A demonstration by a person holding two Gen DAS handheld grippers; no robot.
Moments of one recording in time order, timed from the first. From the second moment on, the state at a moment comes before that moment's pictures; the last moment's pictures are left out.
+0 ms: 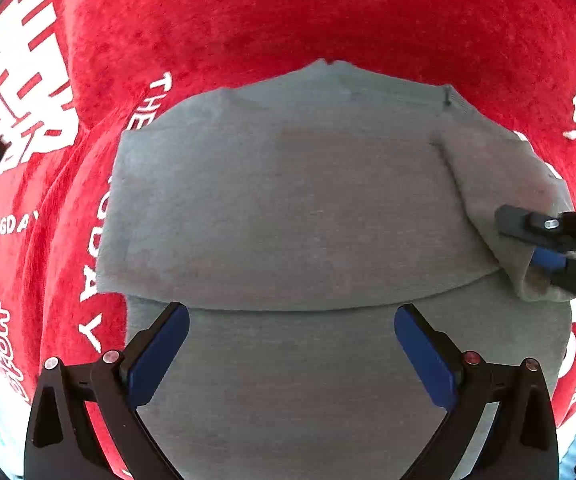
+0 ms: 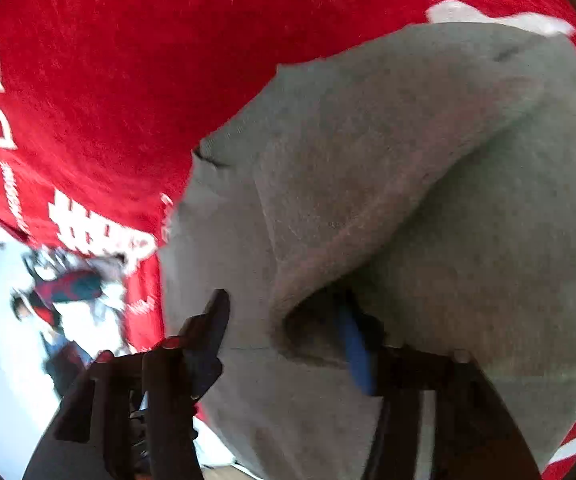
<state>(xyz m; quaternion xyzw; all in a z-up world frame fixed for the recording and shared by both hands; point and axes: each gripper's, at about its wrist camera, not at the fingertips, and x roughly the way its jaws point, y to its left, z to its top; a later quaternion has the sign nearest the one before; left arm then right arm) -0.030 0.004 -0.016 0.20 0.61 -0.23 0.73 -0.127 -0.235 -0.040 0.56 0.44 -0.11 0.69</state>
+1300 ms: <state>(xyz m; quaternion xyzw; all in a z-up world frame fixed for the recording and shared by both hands) 0.024 0.015 -0.035 0.03 0.66 -0.28 0.70 -0.258 -0.288 -0.061 0.63 0.37 -0.22 0.64</state>
